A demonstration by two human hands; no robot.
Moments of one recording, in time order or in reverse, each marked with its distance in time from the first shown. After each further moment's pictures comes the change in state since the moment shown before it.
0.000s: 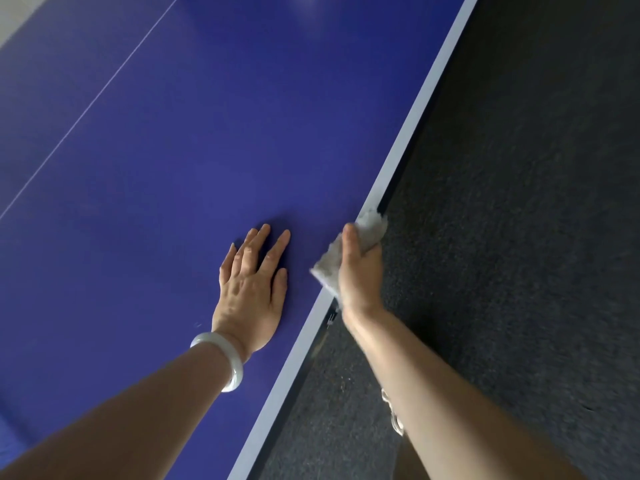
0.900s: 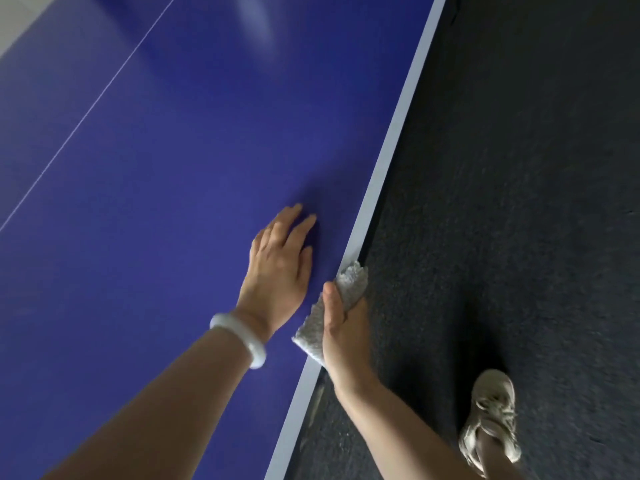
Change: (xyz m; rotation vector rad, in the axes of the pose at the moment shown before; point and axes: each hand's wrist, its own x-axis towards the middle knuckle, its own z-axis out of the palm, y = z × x) left_hand 0.176 0.079 -0.012 -0.157 0.029 0.202; right_hand 0.047 -0.037 0.000 -0.140 0.037 0.002
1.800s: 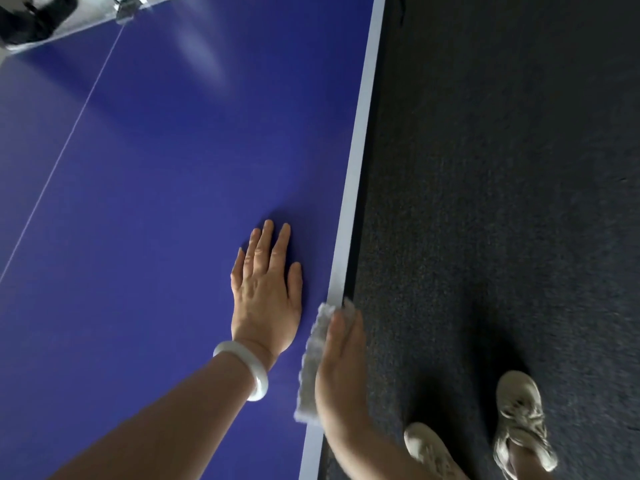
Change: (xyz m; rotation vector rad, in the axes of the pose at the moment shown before) left_hand 0.090 0.006 0.019 0.151 -0.050 -0.077; right_hand 0.054 -0.025 0.012 0.050 0.095 -0.127
